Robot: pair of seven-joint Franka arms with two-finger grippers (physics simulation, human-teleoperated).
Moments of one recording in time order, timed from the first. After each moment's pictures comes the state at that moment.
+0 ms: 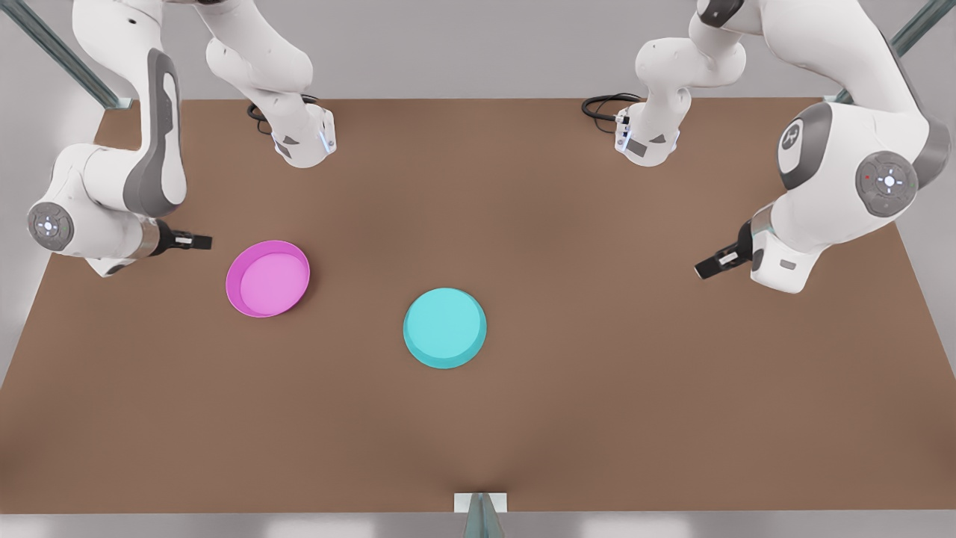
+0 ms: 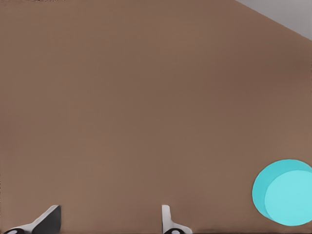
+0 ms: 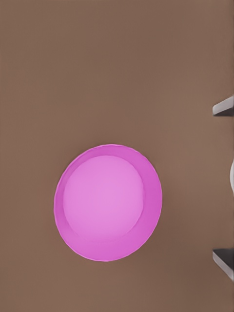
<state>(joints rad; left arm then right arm) -0.03 0.24 -0.12 -1.31 -0.05 1.41 -0.58 -0.27 0.06 0.09 -1.99 -0.05 1.64 -0.02</state>
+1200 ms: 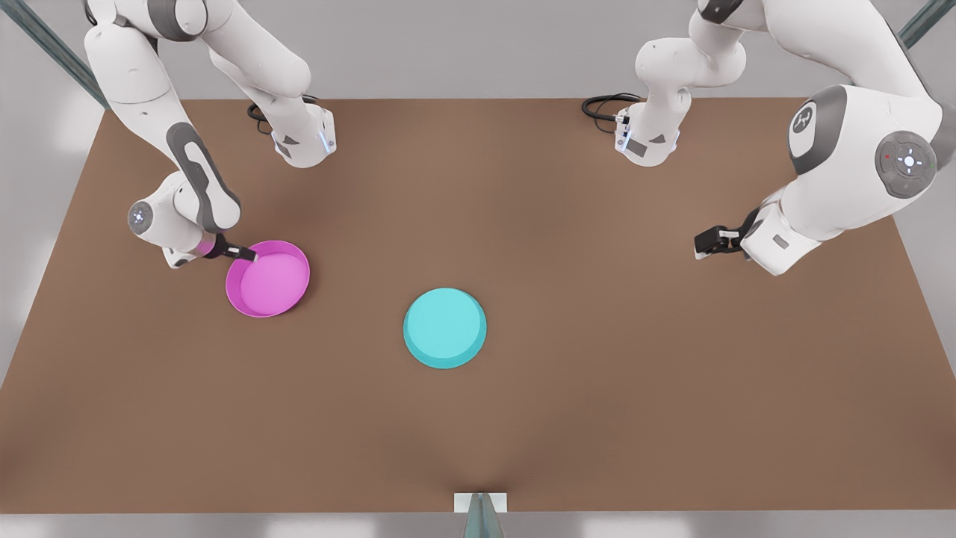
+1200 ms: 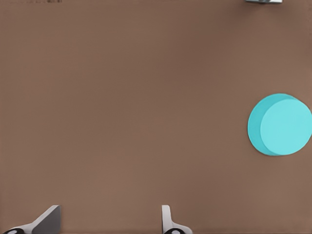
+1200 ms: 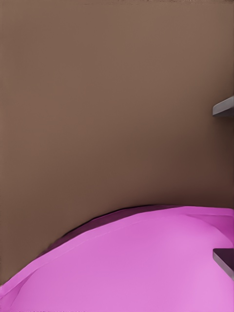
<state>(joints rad) -0.03 0.21 -0.11 -1.29 -0.09 1.39 -0.16 -0.45 0.25 0.09 -2.57 0.18 2.60 -0.29</state>
